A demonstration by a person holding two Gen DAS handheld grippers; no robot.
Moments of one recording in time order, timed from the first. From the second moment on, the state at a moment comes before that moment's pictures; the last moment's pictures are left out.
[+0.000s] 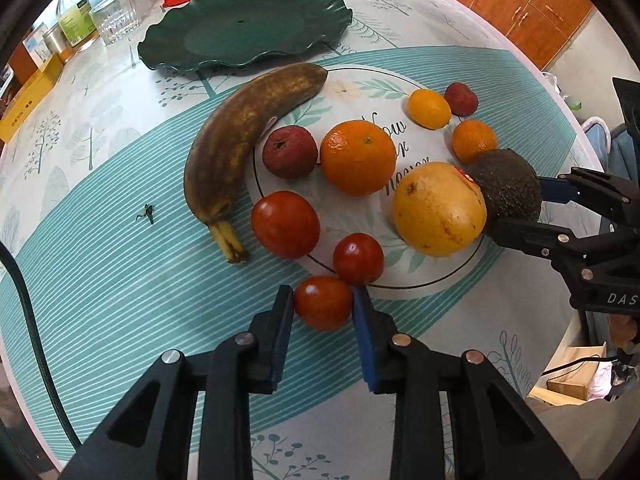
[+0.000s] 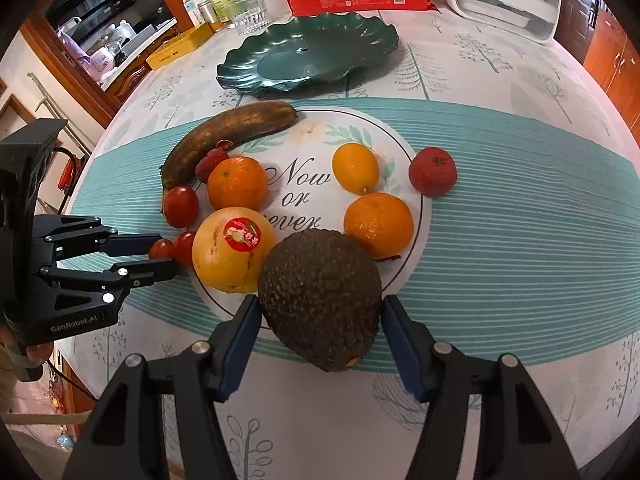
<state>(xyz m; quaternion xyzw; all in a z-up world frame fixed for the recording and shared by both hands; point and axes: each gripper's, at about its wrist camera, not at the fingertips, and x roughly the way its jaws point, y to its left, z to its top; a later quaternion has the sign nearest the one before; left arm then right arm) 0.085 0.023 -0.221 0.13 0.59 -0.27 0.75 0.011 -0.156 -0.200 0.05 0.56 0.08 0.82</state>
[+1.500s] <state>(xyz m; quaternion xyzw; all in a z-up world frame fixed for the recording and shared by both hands) 0.220 0.021 0.069 0.09 0.38 -0.15 0.91 0.164 -0.148 0.079 0.00 0.39 0.01 0.92</state>
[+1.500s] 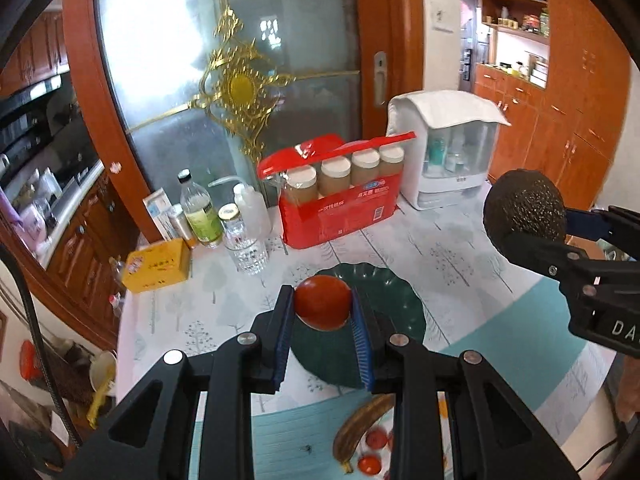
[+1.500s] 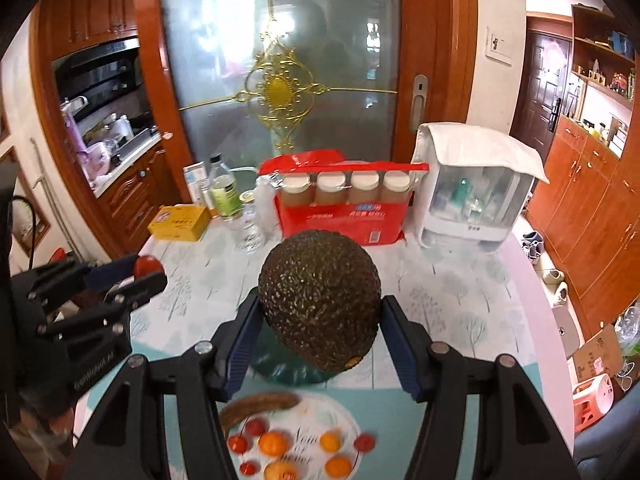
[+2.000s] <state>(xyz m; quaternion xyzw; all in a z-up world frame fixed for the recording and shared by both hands) 0.319 -0.009 -0.103 0.05 0.51 -0.07 0.85 0.255 -0.174 -0.105 0.01 0.52 0.06 0.85</state>
